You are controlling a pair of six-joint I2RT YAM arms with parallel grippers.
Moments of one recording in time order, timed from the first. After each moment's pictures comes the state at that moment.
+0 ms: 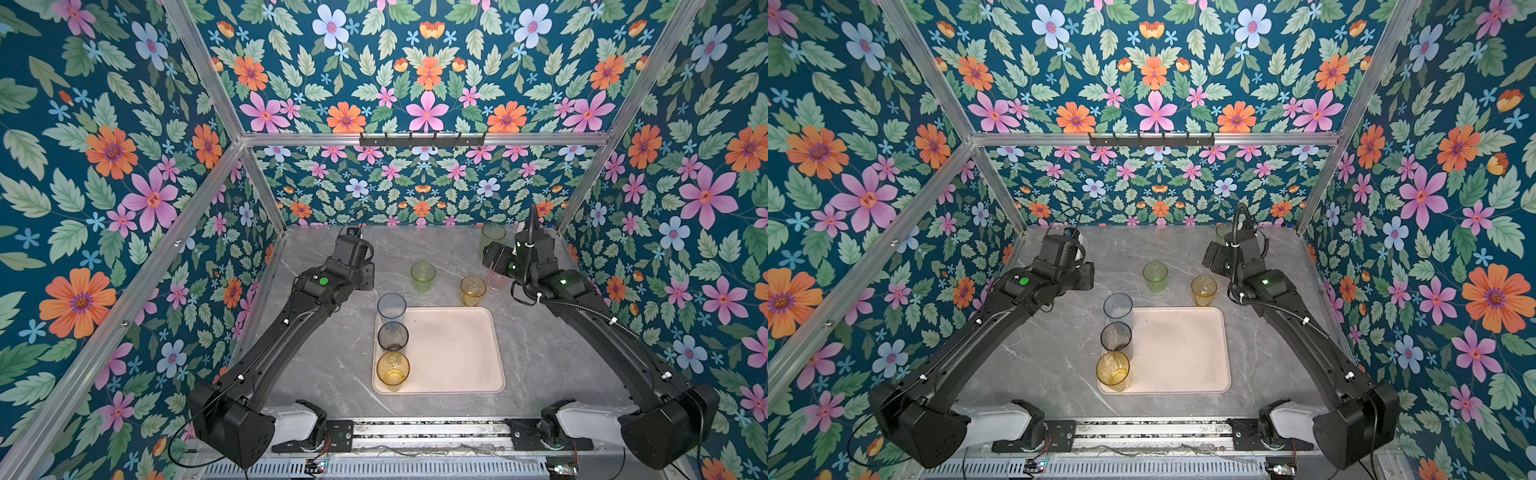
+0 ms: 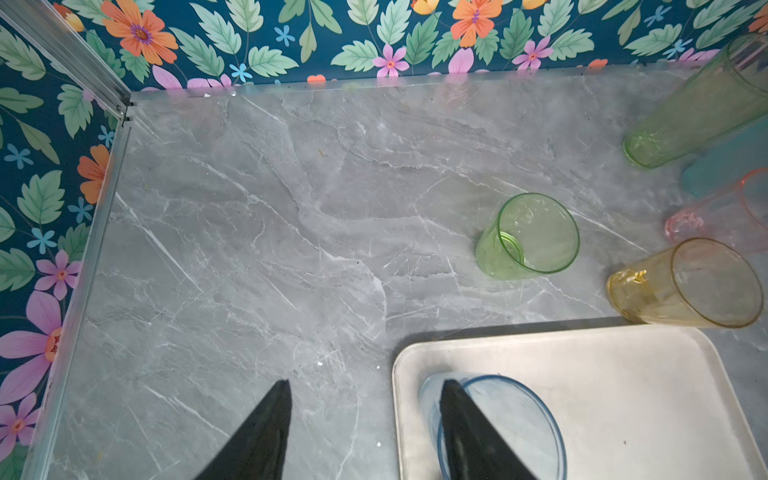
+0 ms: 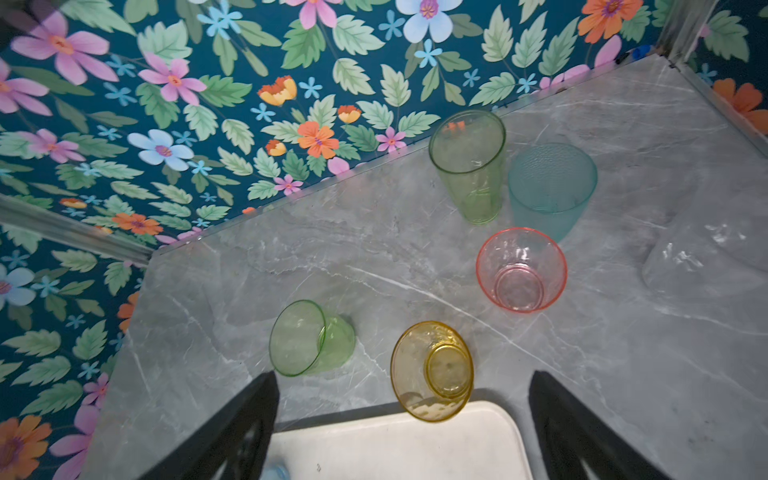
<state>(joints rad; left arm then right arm) -0.51 1.30 1.30 -0.77 -0.27 -0.26 0.36 1.30 1.27 -0.56 0.21 0.60</state>
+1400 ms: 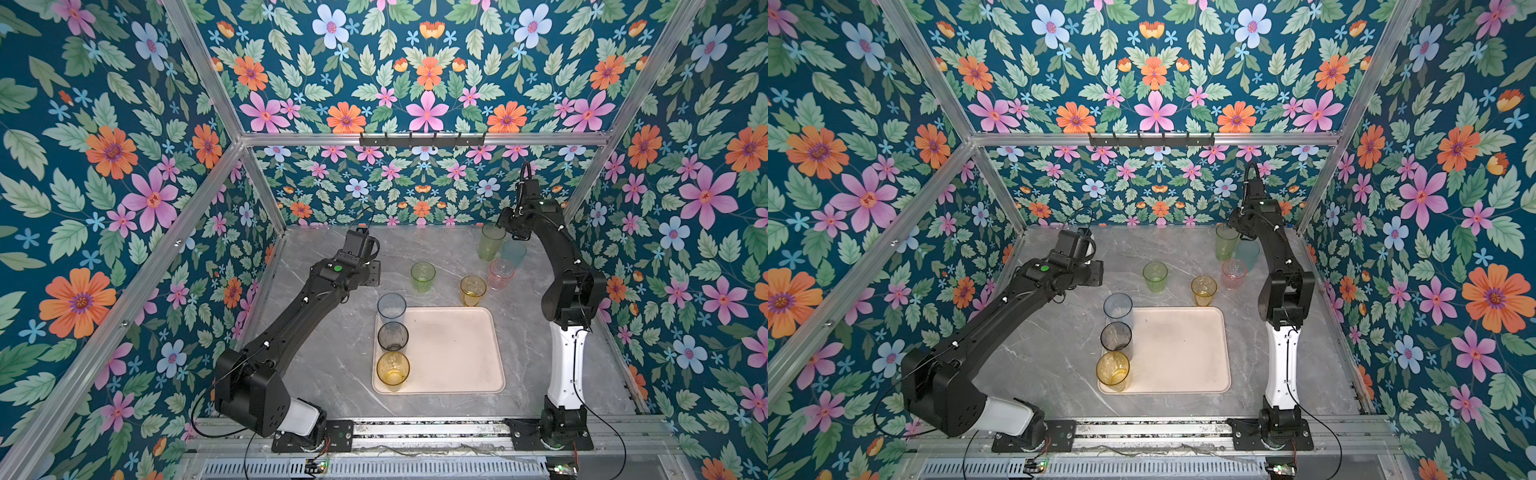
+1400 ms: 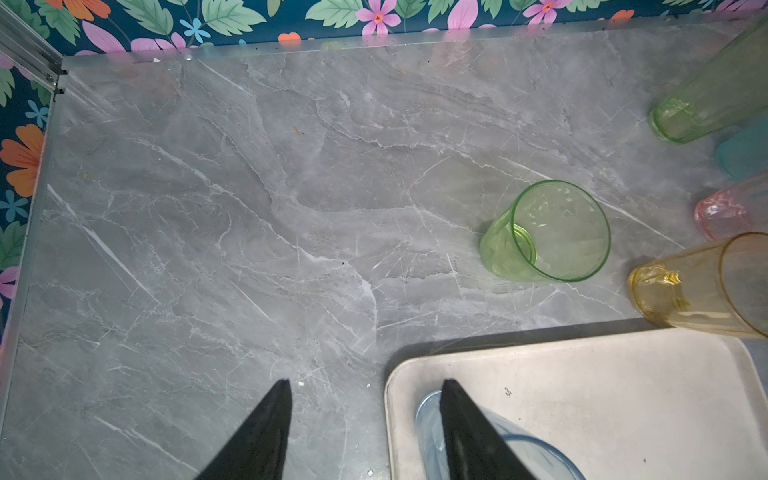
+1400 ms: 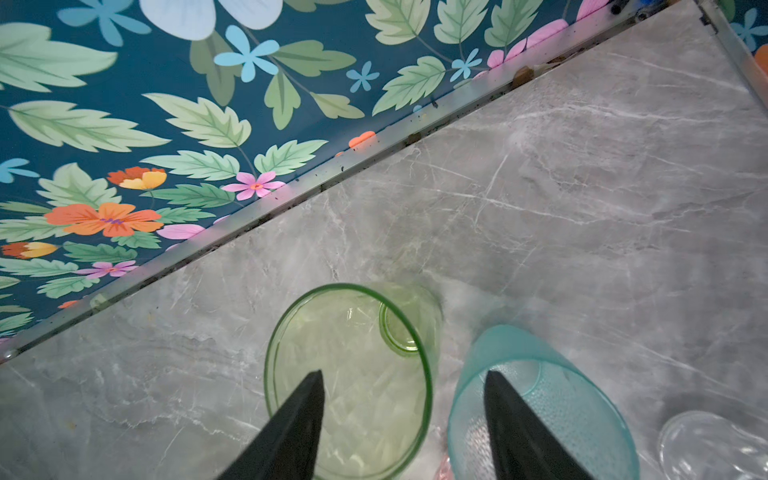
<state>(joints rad) -0.47 1.45 1.31 -0.72 -0.19 -0.25 0.04 2.33 2.40 -0.98 0.01 0.49</state>
